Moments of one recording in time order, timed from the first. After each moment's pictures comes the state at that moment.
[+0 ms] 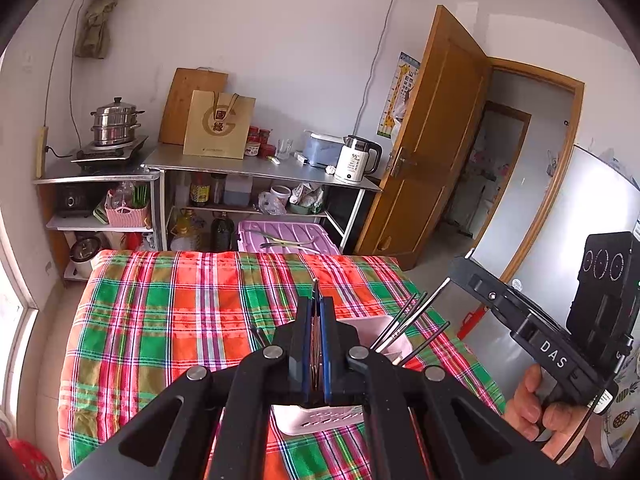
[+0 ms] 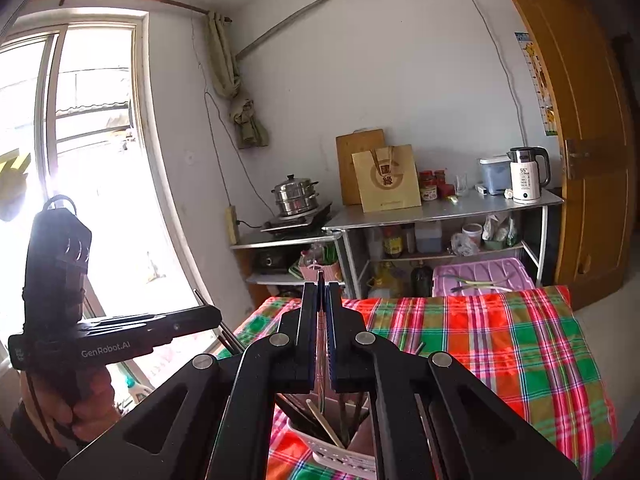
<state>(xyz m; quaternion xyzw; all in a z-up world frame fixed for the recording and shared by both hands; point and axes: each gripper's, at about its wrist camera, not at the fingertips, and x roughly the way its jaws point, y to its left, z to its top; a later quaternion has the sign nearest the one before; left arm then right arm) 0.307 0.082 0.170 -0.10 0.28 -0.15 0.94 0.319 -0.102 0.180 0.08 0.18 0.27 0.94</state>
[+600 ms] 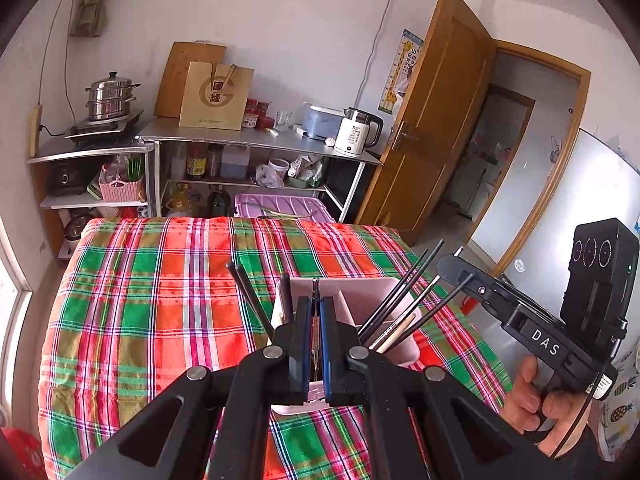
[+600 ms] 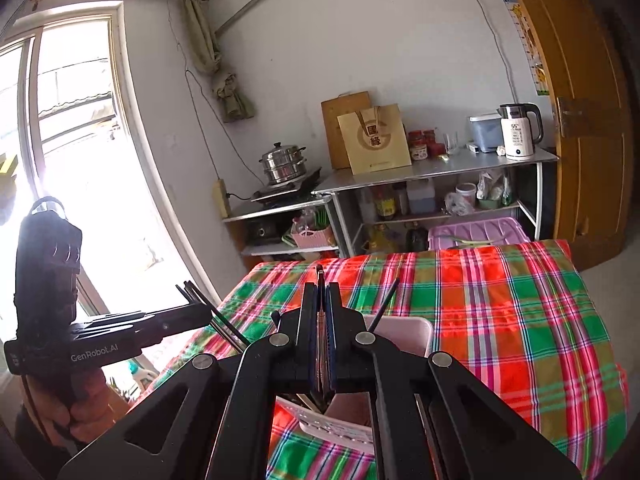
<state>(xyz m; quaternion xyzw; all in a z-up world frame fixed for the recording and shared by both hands) 0.316 0.068 0.125 -0.10 0.32 -0.16 0.93 0.332 -0.117 0.138 0.09 0.24 0.27 0.93</state>
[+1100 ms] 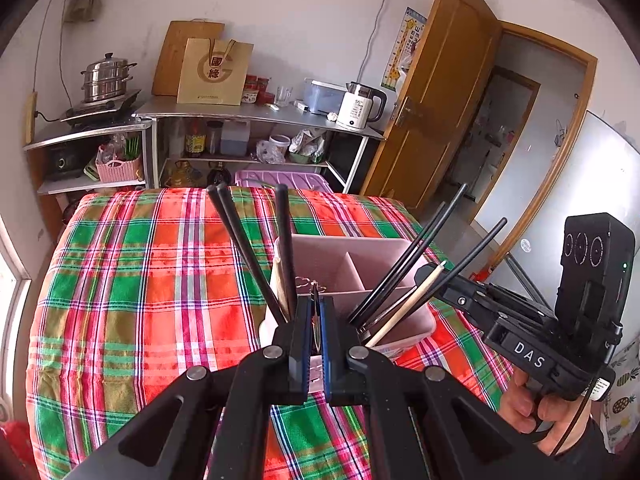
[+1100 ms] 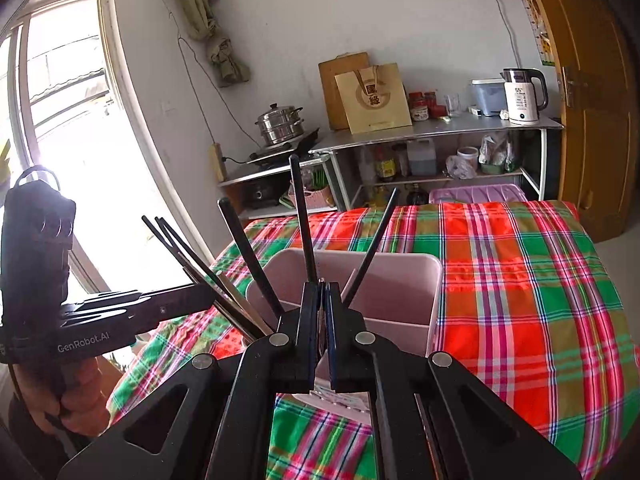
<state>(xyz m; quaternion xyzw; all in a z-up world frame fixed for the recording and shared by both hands) 0.323 0.060 0.089 -0.09 0.36 -0.16 0.92 0.341 -0.110 0.096 0.08 0.30 0.27 0.91</state>
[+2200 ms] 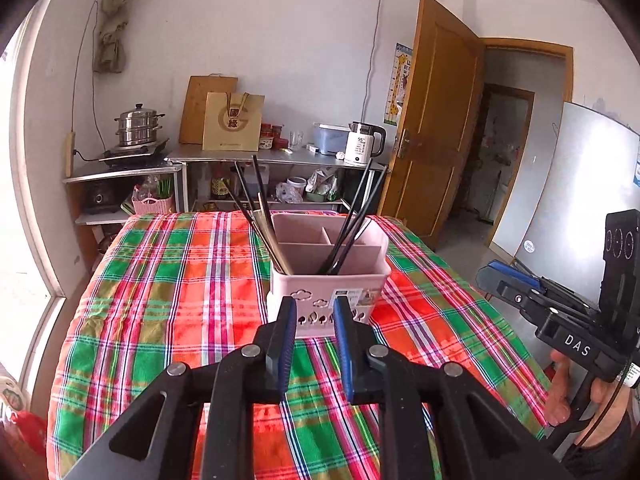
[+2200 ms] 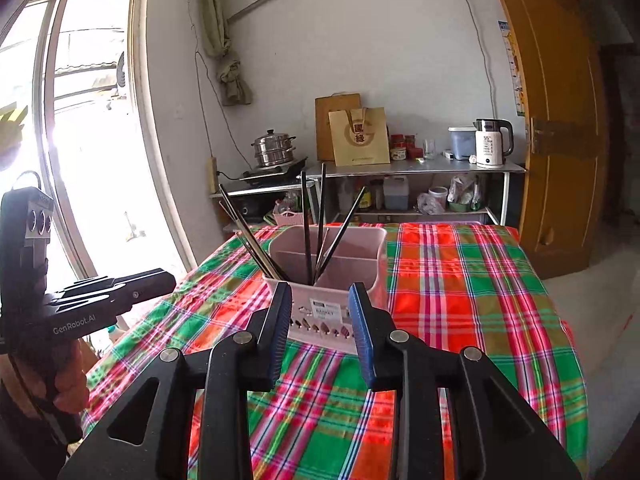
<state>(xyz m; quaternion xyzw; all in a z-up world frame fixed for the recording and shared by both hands) 0.156 0.031 0.104 -0.06 0.27 -0.10 0.96 0.193 -0.155 0.120 0.03 0.23 0.23 0.95</state>
